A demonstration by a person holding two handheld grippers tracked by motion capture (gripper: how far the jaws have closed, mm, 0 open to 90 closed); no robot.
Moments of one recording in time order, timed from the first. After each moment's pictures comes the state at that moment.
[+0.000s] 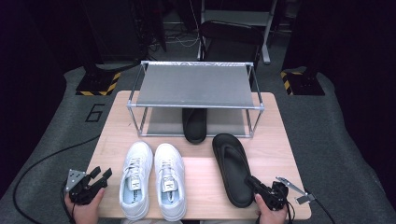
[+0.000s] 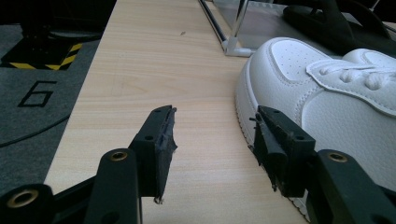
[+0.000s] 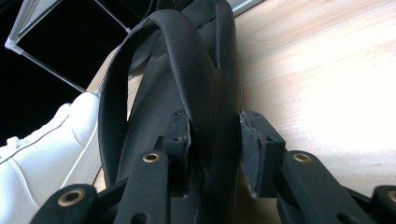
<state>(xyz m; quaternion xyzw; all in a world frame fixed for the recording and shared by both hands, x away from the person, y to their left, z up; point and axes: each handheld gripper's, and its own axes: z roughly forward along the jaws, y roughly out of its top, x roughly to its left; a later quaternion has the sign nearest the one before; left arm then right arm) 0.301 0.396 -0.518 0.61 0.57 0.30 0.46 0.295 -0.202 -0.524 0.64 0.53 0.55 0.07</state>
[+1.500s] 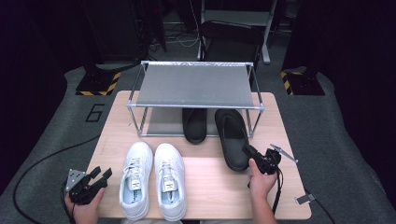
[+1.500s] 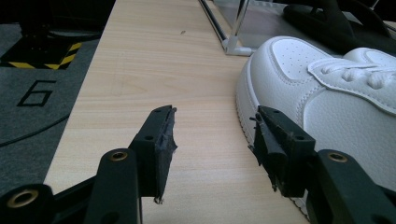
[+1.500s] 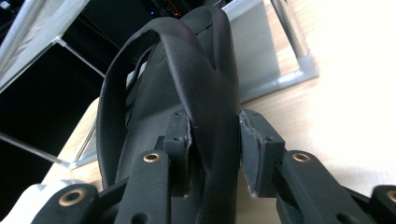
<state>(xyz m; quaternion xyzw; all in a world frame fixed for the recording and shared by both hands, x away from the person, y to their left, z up) 0.302 0.397 -0.519 0.61 0.57 0.30 0.46 0.393 -0.188 -0.495 0.66 0.49 0.55 0.12</state>
